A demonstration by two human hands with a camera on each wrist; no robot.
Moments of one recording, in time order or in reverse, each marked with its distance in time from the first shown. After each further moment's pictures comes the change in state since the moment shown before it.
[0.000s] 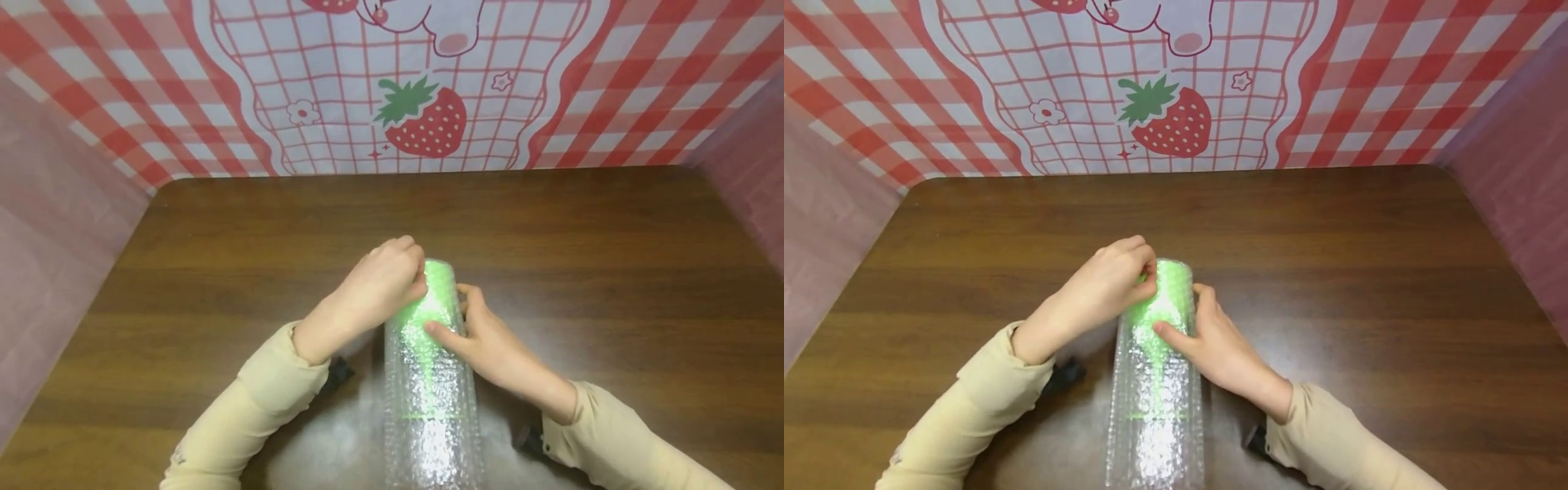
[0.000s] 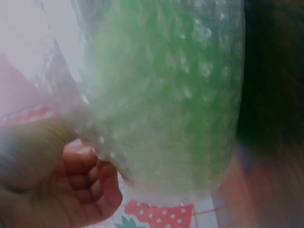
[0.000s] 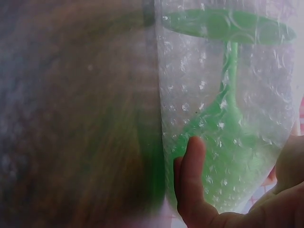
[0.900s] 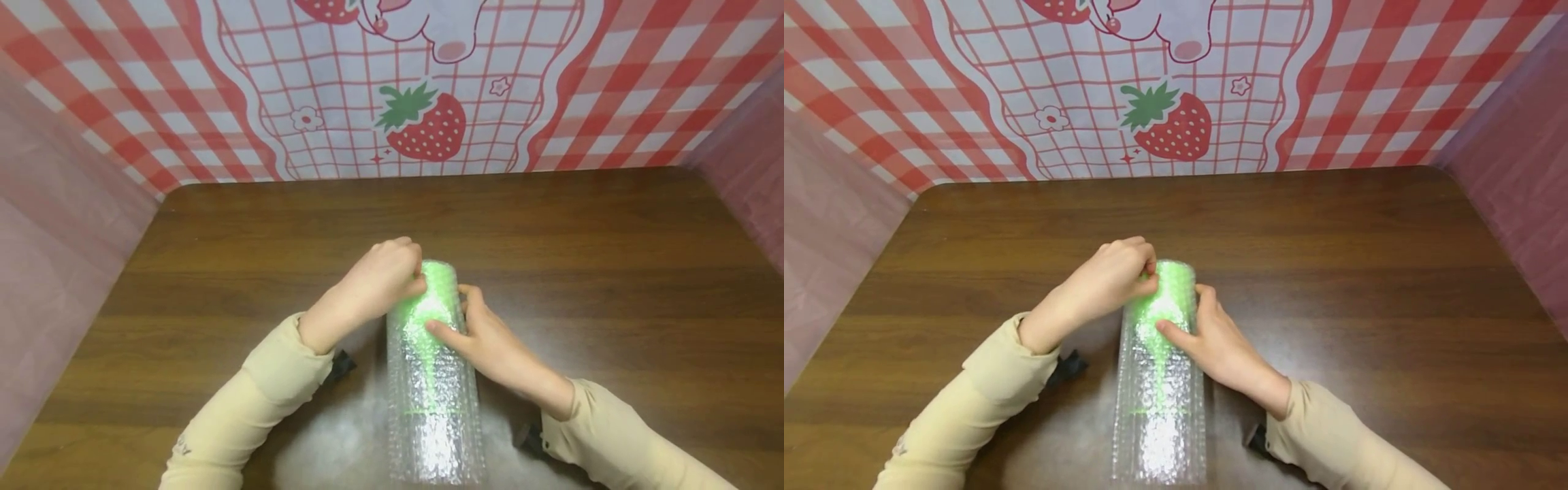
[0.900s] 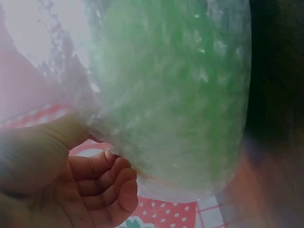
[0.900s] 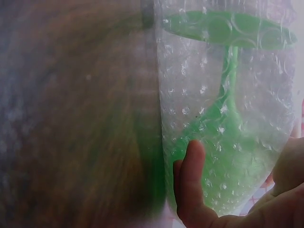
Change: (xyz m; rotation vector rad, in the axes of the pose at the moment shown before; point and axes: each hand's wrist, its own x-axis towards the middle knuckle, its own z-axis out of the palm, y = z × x) left_hand 0.007 -0.001 -0.003 0.024 -0.077 -0.019; right_hand 0.000 0.001 0.000 -0.013 0.036 -0.011
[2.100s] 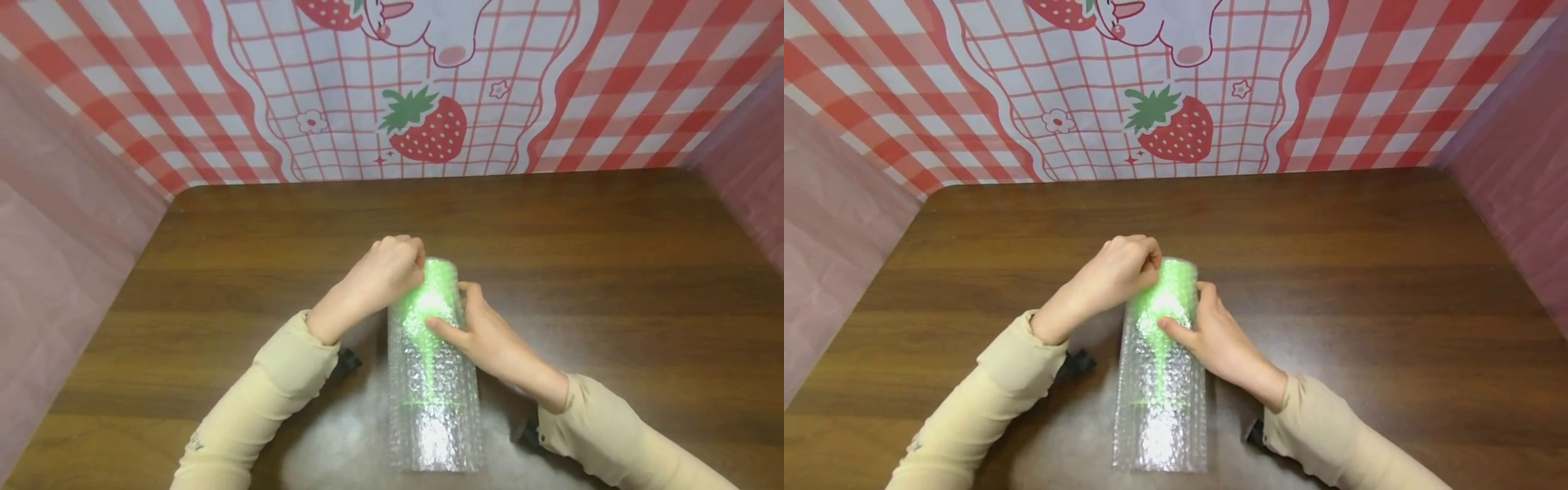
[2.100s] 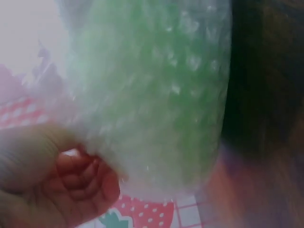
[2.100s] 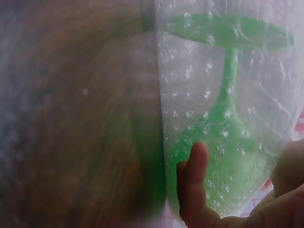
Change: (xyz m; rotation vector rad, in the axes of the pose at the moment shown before) left_hand 0.003 -0.003 0.008 -0.067 0.037 -0.056; right_hand -0.002 0.001 0.002 -0.024 0.027 -0.029
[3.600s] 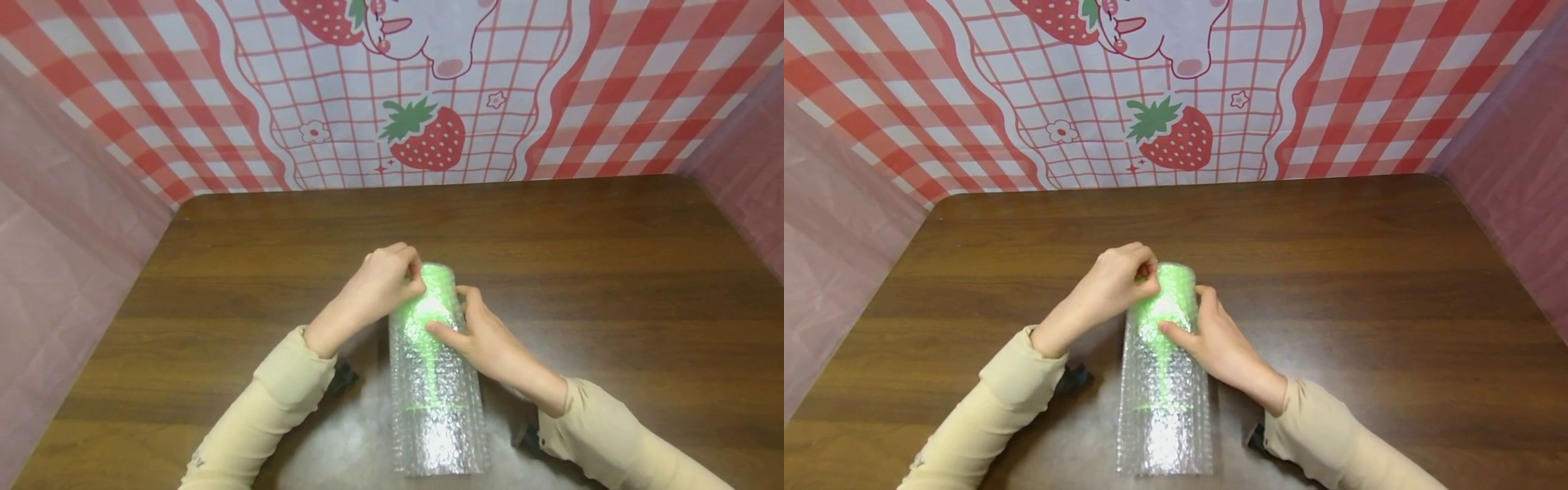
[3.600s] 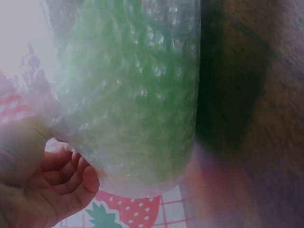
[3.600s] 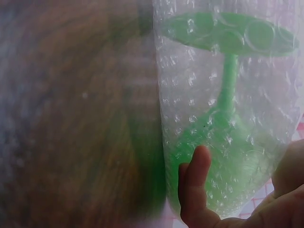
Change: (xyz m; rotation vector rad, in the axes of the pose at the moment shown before) left_hand -0.013 -0.004 0.008 -0.094 0.138 0.006; right_hand 0.000 -0.001 0.000 -0.007 0.002 0.018
